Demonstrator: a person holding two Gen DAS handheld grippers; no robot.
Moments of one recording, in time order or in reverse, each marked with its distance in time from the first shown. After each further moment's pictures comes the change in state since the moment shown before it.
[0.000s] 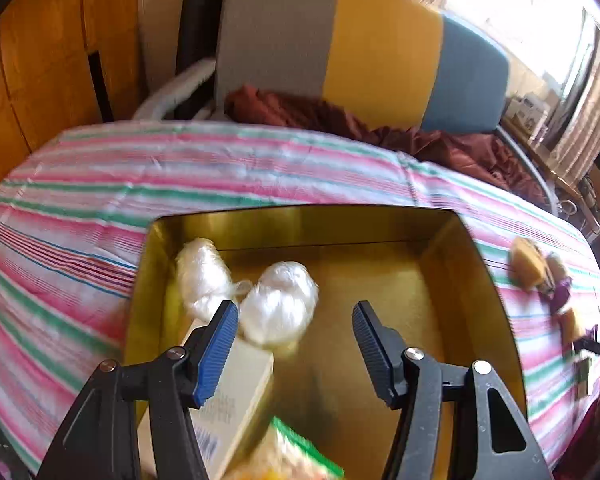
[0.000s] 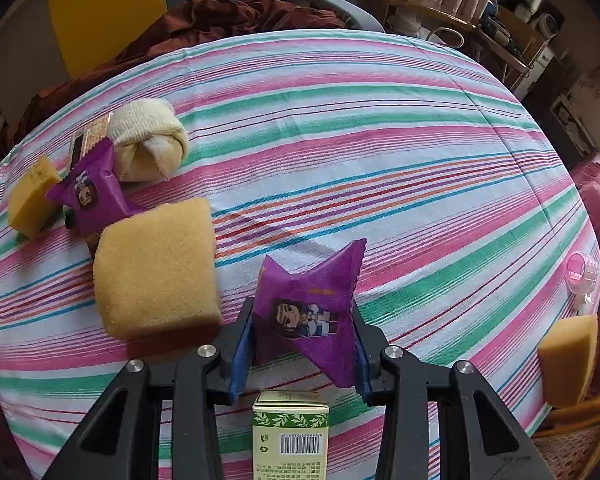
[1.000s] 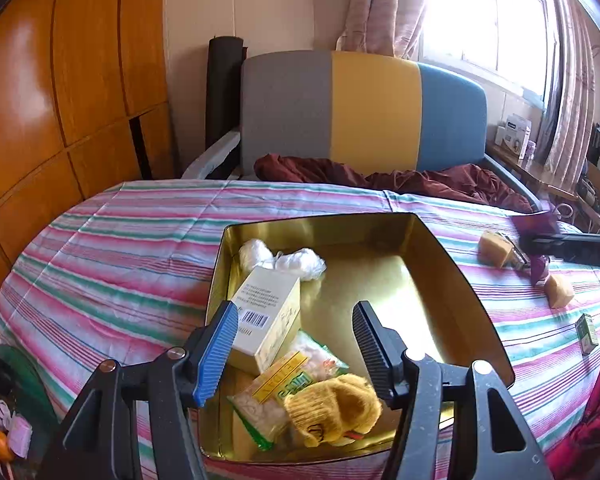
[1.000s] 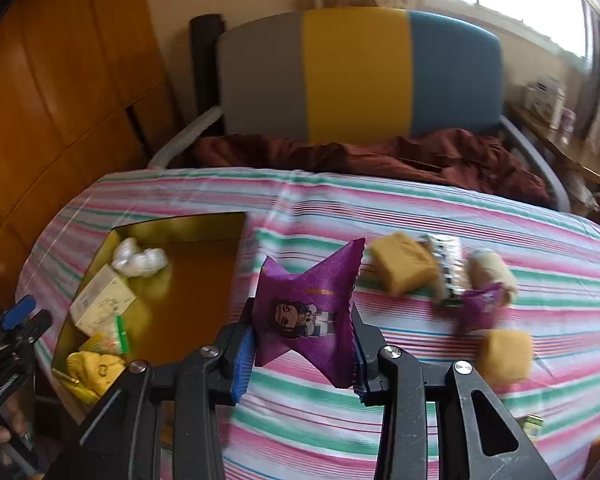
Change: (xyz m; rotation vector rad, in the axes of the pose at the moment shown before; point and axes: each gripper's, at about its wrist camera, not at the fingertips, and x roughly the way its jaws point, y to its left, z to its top) left arm -0.111 -0.004 -0.082 0.035 -0.232 0.090; right arm -0.158 0.268 -0.045 -0.516 -0.303 0.524
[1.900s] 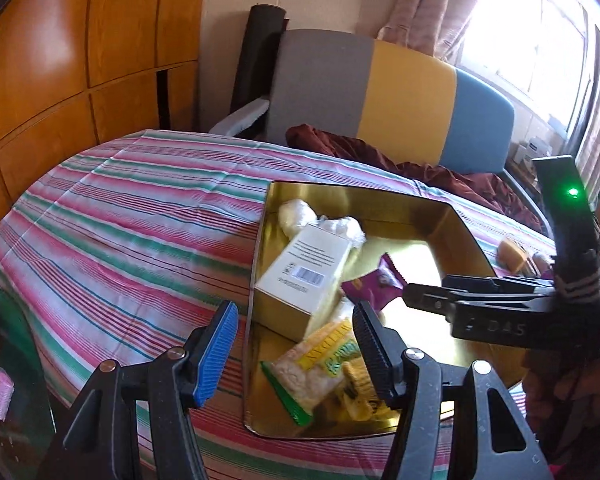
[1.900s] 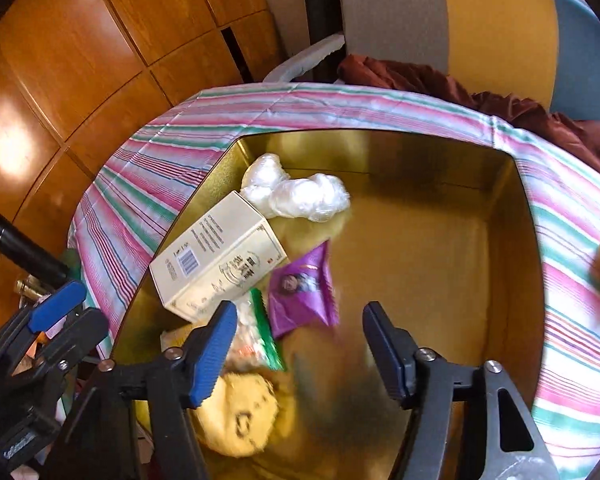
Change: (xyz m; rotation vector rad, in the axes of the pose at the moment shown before) left arm 0.011 0.051 -0.022 -0.148 0.075 -0.025; right arm 0.103 0.129 -0.025 -0.086 0.164 0.220
